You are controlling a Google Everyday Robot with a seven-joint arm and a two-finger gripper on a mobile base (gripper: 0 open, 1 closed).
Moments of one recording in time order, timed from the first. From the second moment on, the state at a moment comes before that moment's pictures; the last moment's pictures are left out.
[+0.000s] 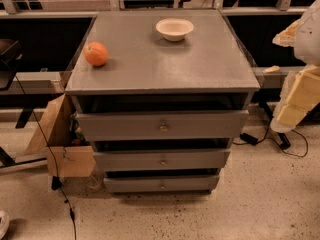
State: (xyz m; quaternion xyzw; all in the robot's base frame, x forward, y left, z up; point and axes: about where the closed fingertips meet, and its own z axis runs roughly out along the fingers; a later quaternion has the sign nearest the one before) arm 0.438 -0.212 0.994 -0.60 0.78 -0.05 0.19
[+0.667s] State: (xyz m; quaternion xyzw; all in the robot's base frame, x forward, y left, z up) arm 0.445 -0.199 0.978 -0.60 0.77 -0.05 0.21
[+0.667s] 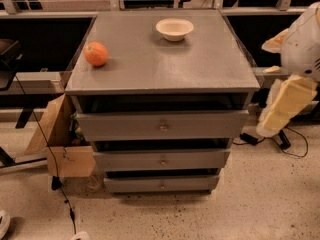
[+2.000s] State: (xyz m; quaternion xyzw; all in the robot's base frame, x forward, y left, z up) arm 0.458 -0.097 0.701 -0.58 0.77 0.13 0.24
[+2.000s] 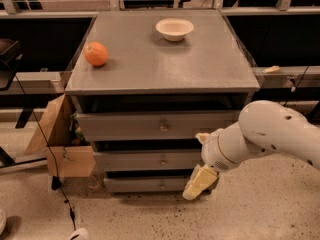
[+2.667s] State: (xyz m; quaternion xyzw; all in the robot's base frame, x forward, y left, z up) arm 0.462 -0.097 0.670 -0.58 0.76 0.13 0.25
